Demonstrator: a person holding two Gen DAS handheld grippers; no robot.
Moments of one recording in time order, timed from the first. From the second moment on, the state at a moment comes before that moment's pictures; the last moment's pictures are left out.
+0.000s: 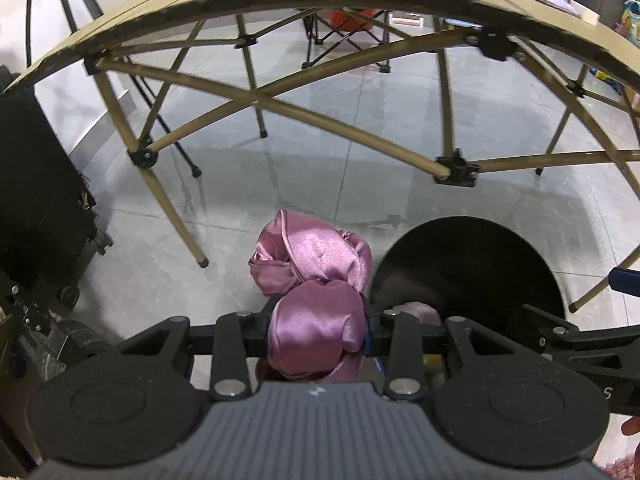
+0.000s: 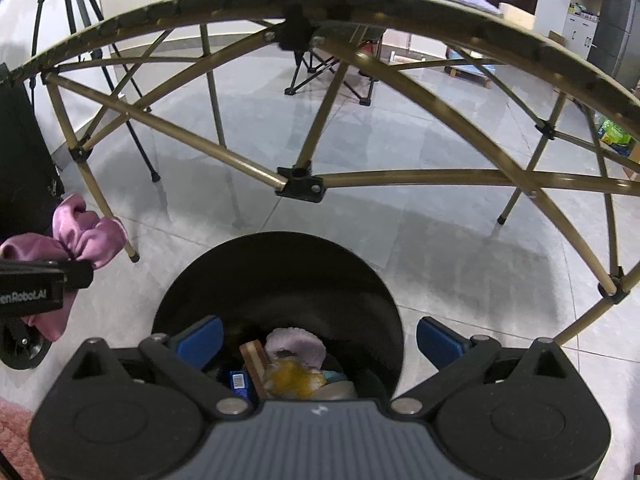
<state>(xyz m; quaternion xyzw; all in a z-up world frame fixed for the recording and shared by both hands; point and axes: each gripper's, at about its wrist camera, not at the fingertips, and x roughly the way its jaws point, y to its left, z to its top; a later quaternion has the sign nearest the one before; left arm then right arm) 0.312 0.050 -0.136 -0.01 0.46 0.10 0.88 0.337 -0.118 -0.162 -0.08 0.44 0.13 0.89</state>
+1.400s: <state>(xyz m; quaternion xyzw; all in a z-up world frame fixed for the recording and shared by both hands) 0.349 -0.087 -0.170 0.04 0.52 0.02 0.85 0.295 -0.283 -0.160 0.00 0.43 0.02 0.90</state>
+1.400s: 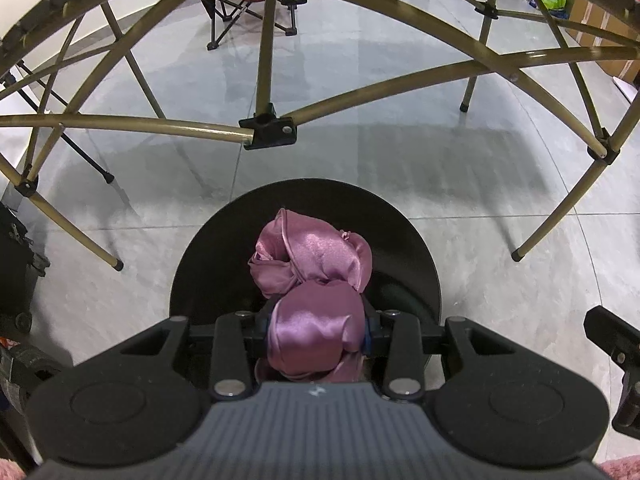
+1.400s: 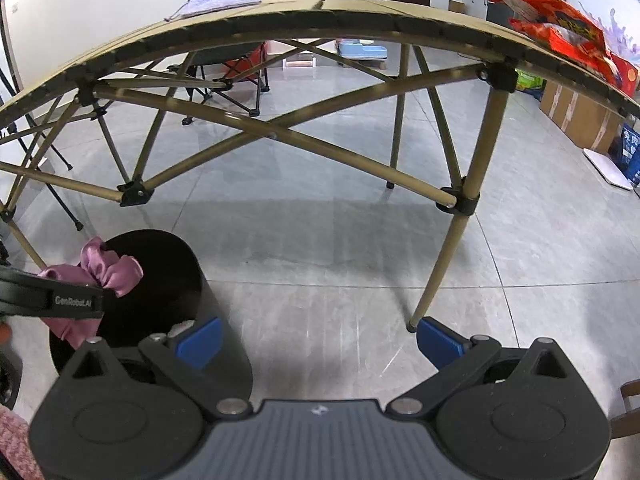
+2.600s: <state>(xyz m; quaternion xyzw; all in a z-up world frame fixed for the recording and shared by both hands) 0.343 -0.067 -0.159 0.00 0.50 0.06 0.86 0.292 -0.280 -0.162 0.00 0.43 0.03 0.90</state>
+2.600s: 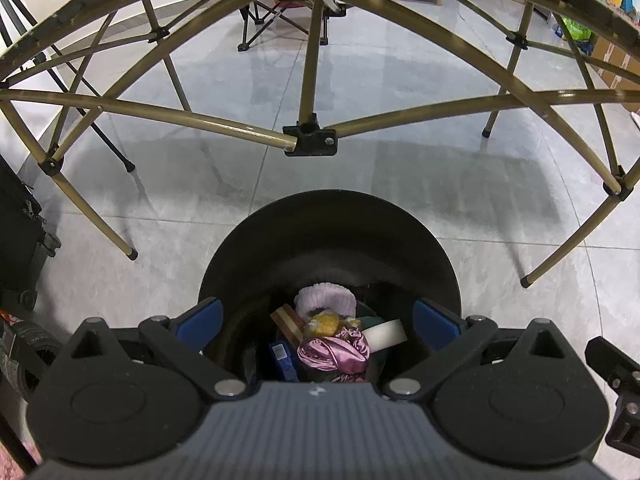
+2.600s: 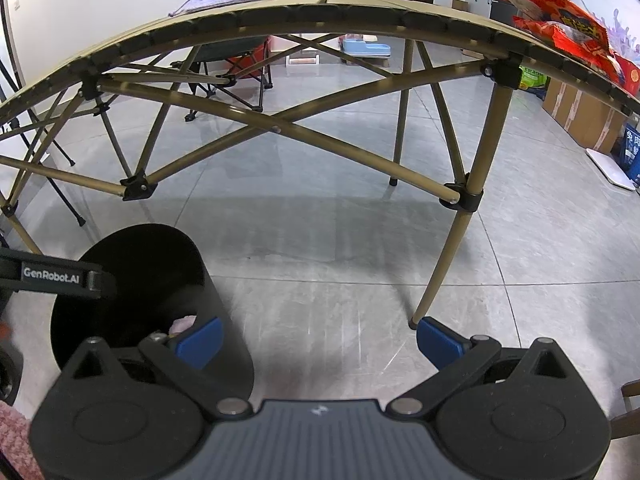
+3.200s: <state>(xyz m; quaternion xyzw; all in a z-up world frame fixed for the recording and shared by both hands) 0.312 -0.043 -0.122 -0.01 0.44 0.04 0.90 0.281 -0.259 -0.149 0.00 0.39 0.03 0.92</state>
